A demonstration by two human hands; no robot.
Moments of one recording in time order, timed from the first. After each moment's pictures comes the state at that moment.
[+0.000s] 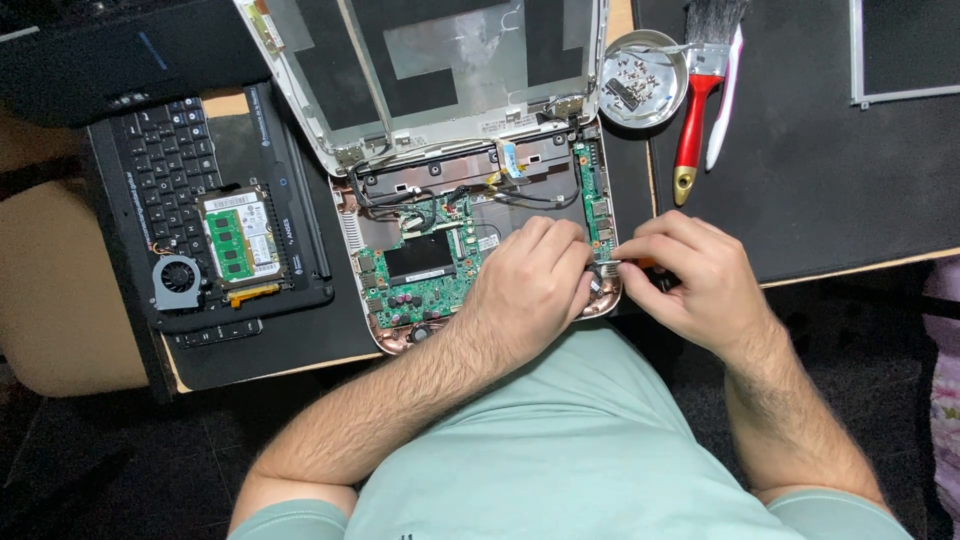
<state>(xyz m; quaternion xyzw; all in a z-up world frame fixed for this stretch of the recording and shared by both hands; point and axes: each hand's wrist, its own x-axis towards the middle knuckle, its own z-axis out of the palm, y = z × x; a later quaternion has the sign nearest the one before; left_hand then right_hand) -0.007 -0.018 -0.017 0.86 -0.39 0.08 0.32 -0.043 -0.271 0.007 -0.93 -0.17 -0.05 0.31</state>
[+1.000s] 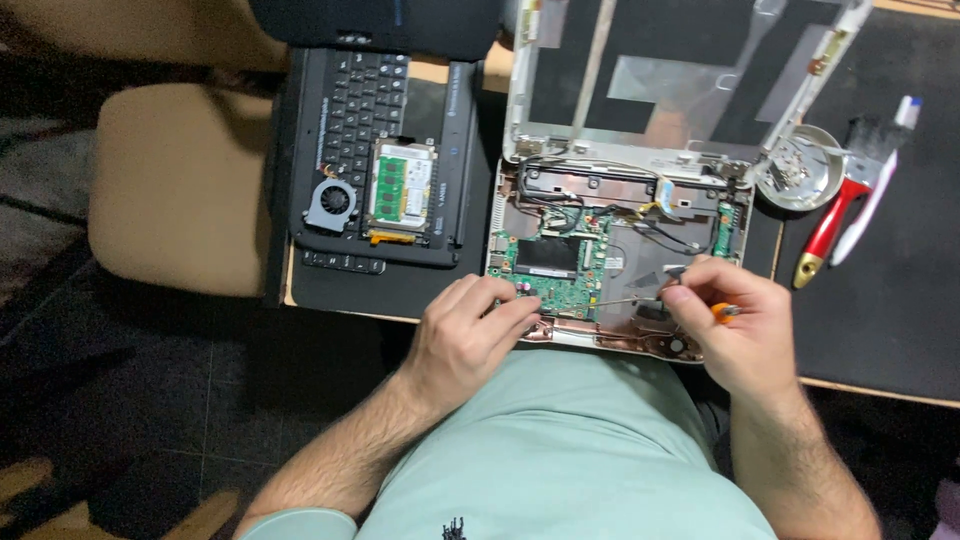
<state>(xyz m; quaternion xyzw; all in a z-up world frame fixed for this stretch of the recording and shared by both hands) -0.074 0.168 0.018 0.88 -0.26 0.18 0.36 -0.030 -0.186 -0.002 -0.80 -0.05 0.06 0.59</state>
